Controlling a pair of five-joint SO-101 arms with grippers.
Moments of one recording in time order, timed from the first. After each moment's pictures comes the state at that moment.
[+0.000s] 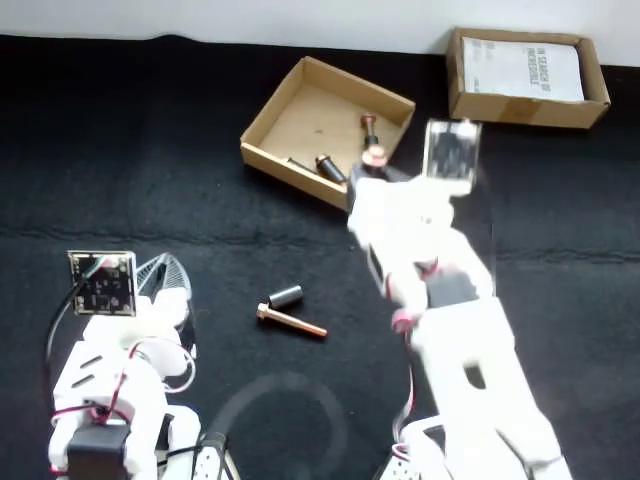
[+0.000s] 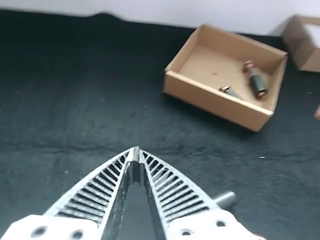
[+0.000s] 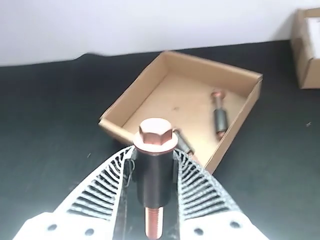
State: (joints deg) left arm -3.6 -103.2 69.9 65.8 8.0; right arm -20.4 -35.5 42.6 24.0 -16.0
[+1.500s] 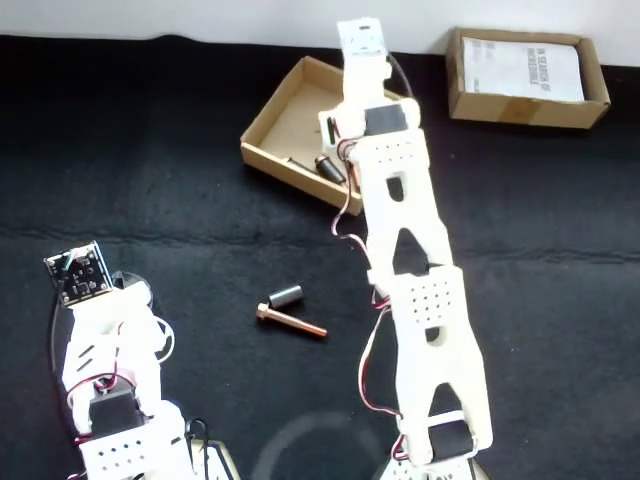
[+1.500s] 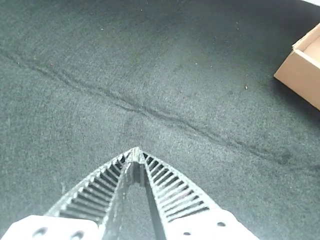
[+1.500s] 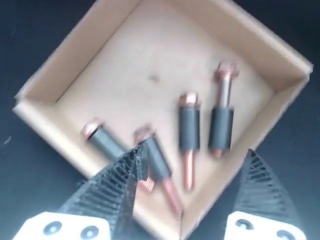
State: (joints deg) left arm -22.1 -103.2 96.1 46.1 8.1; right arm -21.4 57.6 -80.3 85.5 -4.2
